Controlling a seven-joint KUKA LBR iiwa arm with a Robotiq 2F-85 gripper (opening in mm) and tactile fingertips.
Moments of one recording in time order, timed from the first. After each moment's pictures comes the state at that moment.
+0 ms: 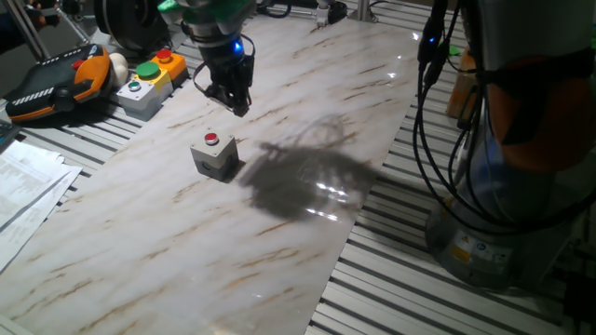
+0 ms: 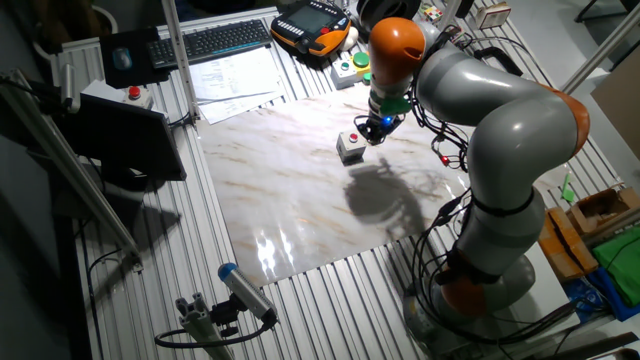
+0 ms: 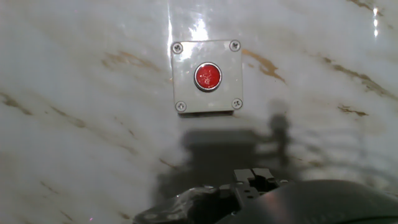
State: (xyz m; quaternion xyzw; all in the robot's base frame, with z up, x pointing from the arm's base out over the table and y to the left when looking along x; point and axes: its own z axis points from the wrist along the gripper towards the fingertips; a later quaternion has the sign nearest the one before) arm 0.512 0.040 0.191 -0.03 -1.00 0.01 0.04
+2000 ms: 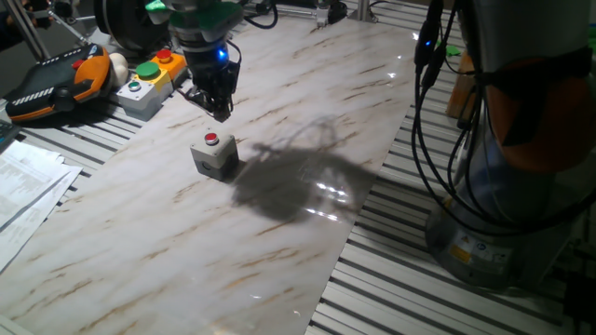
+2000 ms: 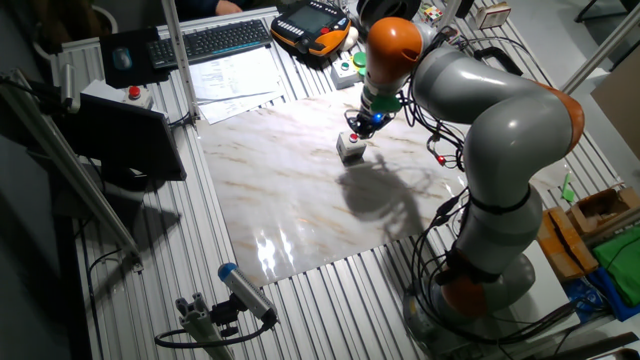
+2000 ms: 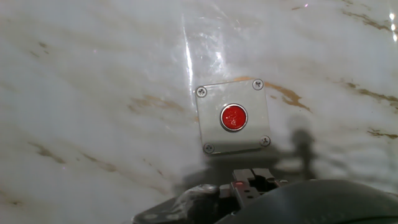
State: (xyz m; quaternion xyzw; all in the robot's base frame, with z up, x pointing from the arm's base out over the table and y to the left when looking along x) arm 0.538 0.062 0.189 -0.06 -1.00 0.00 0.01
